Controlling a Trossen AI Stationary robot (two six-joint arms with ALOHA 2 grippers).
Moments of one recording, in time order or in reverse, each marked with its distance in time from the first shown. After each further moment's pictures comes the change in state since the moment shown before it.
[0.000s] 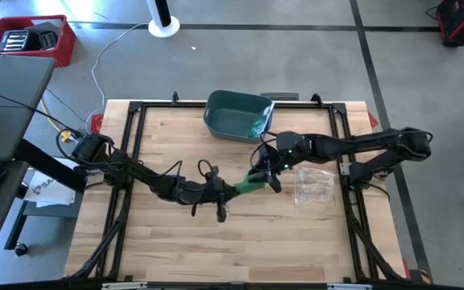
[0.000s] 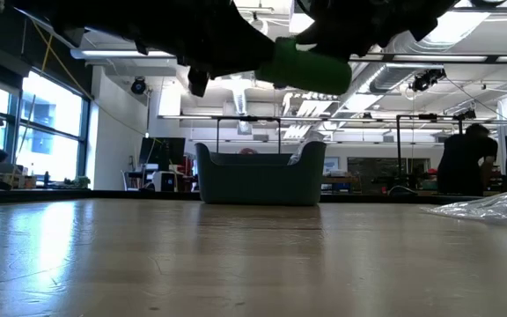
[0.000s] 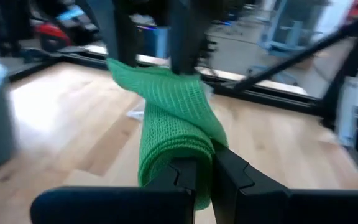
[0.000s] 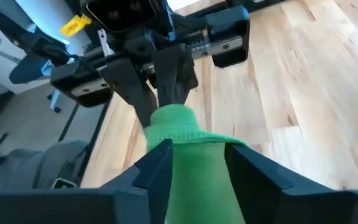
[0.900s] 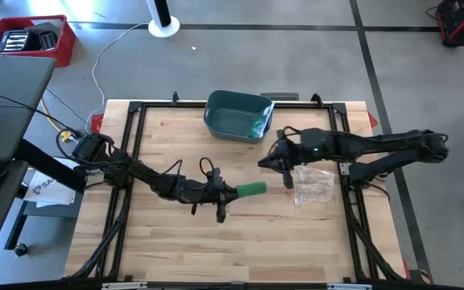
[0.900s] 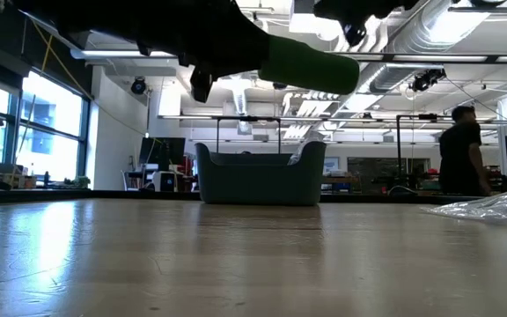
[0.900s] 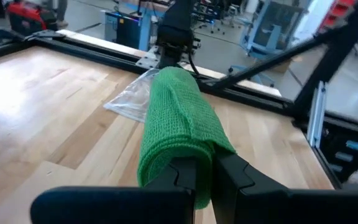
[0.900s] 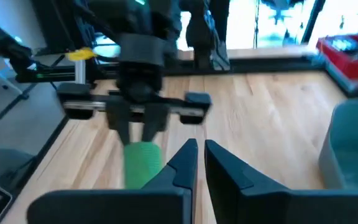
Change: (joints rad) left arm 0.019 0.000 0.000 0.001 0.089 -0.078; right arm 0.055 -0.217 0.000 -0.090 0.240 -0.237
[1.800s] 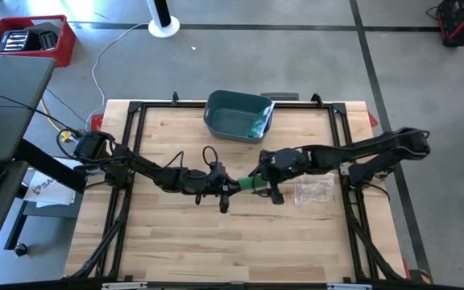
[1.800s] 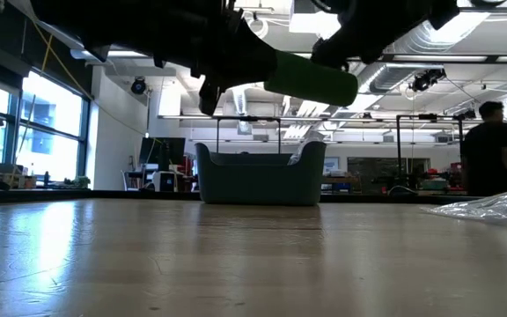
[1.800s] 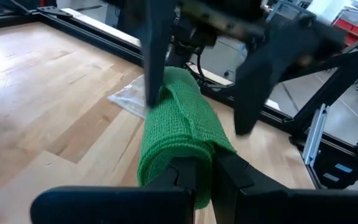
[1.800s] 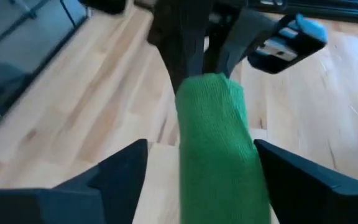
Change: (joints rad) left arm 0.096 0.000 0.000 -0.005 0.107 -0.134; right arm 0.086 0.217 -0.003 -0.003 -0.004 -0.121
